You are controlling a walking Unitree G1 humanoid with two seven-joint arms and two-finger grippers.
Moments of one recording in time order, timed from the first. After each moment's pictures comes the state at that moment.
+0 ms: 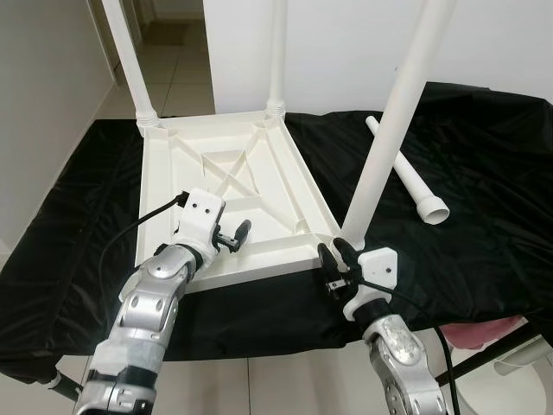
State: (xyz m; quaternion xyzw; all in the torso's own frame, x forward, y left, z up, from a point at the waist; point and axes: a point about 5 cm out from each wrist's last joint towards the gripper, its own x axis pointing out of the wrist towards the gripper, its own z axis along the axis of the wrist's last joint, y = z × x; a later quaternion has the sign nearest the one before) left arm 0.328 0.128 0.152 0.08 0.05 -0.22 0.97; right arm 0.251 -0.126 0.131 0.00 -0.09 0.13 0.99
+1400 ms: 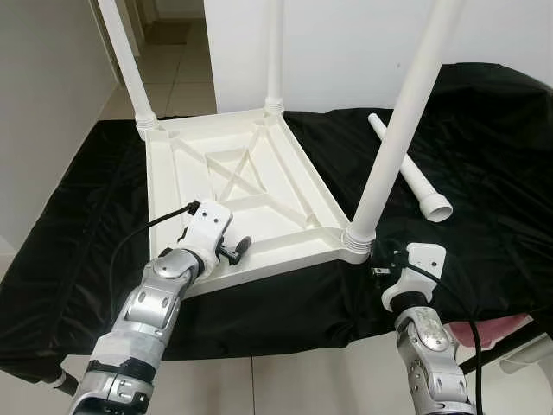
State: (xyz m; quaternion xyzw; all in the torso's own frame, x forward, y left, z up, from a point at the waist) left arm 0.321 0.131 0.138 0.12 0.09 -0.28 0.95; right arm 0.269 -0.176 0.118 0.02 -0.06 0.01 1.00
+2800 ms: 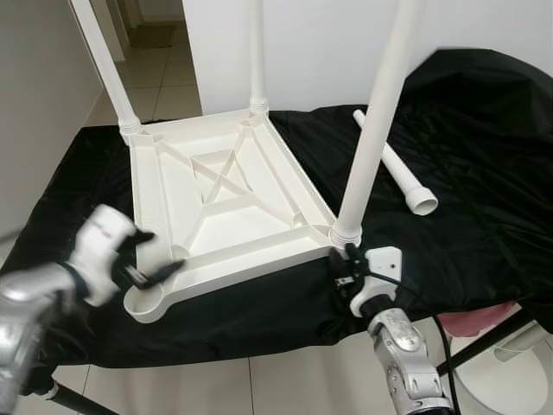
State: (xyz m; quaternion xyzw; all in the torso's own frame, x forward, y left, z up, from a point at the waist) left arm 0.273 0.243 0.184 0.14 0.09 -0.37 0.91; right arm 0.277 -0.128 0.104 0.02 -0.04 0.16 0.99
